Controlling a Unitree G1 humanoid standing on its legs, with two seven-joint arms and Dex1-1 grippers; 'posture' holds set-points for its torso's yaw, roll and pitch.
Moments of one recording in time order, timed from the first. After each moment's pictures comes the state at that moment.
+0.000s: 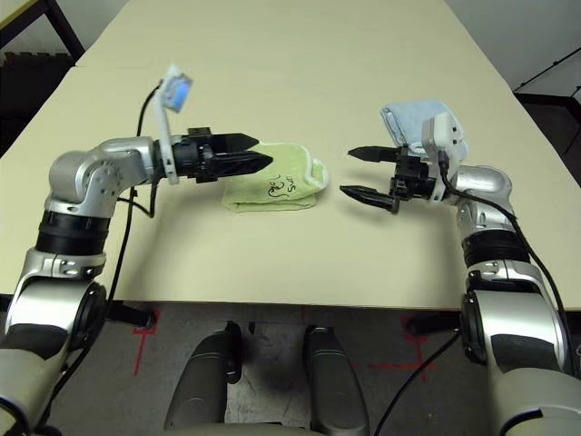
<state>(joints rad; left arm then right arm) -0.77 0.56 -0.05 0.28 -0.47 0.43 -1.24 -0.84 -0.52 -0.10 0.81 0.37 -0.18 1.49</state>
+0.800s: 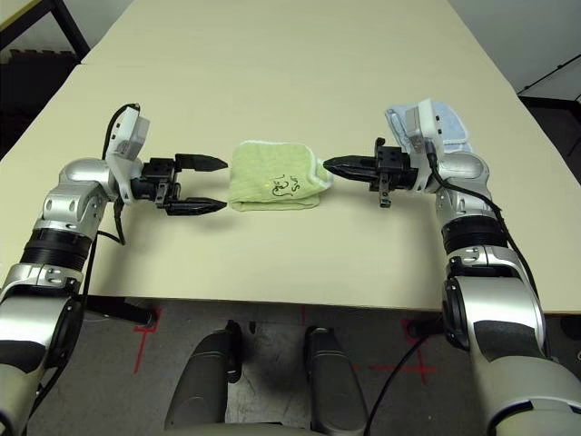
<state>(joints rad) -0.82 0.57 -0.06 0.58 -0.35 0.06 -1.53 -0.87 -0.51 -0.09 0.86 0.34 -0.25 1.59</state>
